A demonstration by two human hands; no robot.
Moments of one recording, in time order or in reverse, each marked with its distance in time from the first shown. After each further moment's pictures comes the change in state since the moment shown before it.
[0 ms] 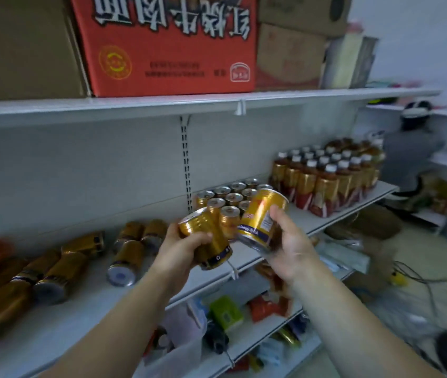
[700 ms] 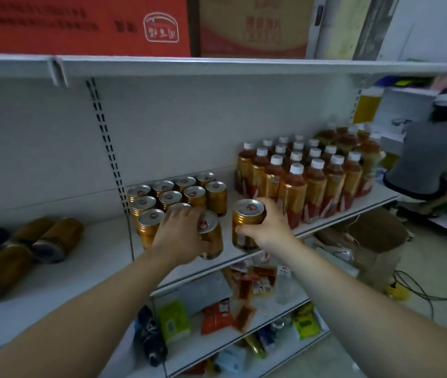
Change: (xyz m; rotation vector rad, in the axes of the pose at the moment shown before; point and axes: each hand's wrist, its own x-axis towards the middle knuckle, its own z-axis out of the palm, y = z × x) left_hand 0.158 -0.086 0.175 1.527 0.077 0.383; right_hand 0.163 -0.115 -0.183 -1.155 -0.012 -0.163
